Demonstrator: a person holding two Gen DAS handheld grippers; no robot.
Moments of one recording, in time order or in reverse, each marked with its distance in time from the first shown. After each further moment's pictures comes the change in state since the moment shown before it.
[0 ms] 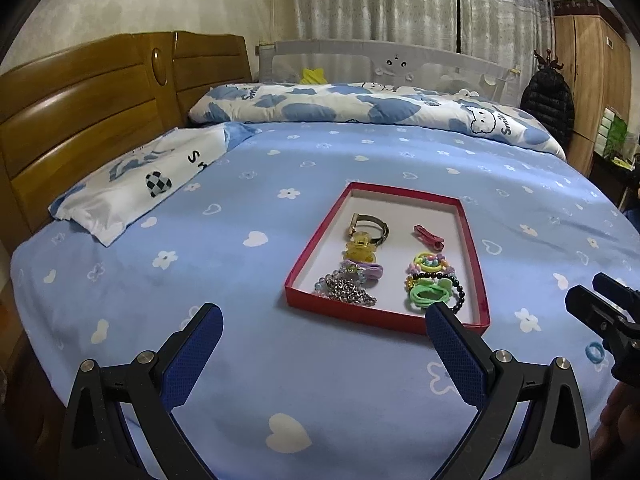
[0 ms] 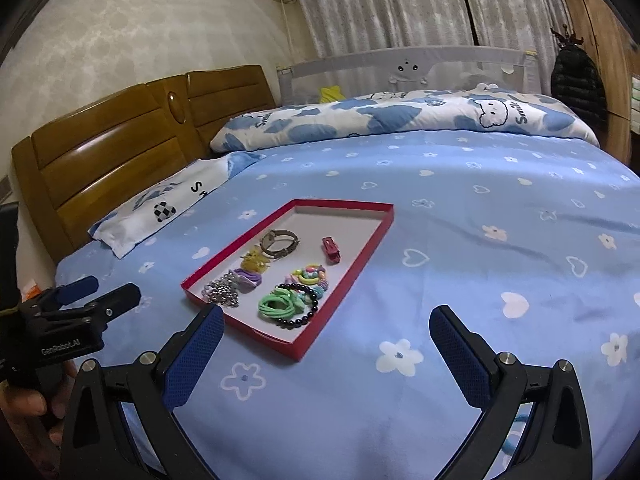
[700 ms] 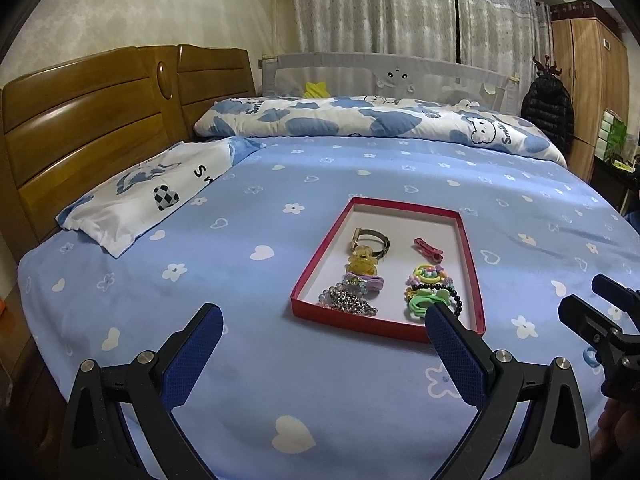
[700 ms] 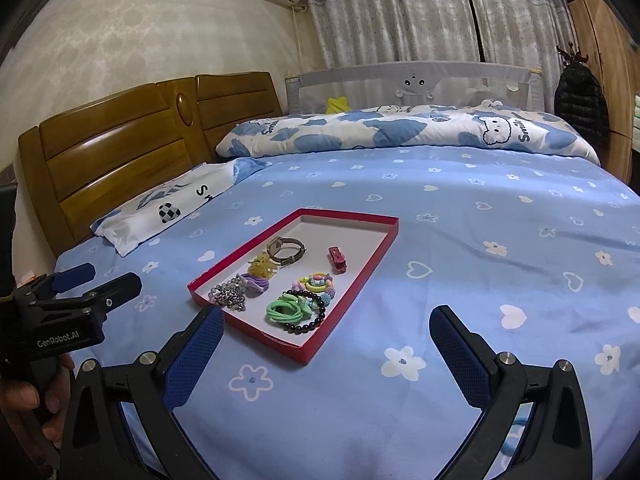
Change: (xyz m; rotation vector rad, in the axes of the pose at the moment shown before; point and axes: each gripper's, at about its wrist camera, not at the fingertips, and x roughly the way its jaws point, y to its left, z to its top) left arm -0.008 0.007 -0.002 0.006 -0.043 0.006; right arm -0.008 0.015 0.002 -0.052 -0.034 -0.001
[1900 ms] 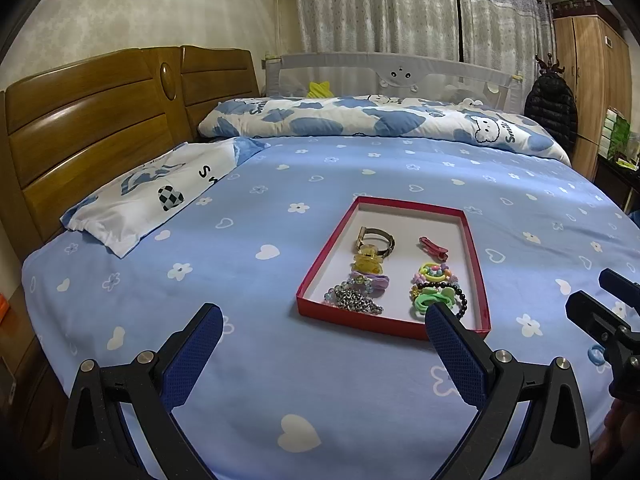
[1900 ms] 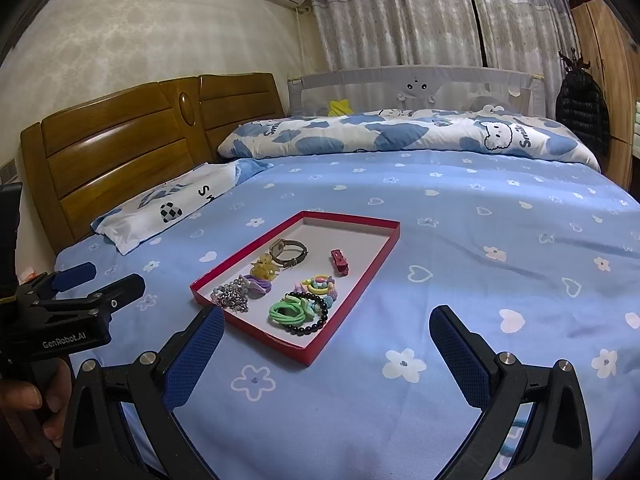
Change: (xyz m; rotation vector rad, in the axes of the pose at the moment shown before) left arm 0.000 0.005 -0.002 0.004 -0.001 0.013; right arm -0.003 0.001 0.001 -0.011 -0.010 -0.001
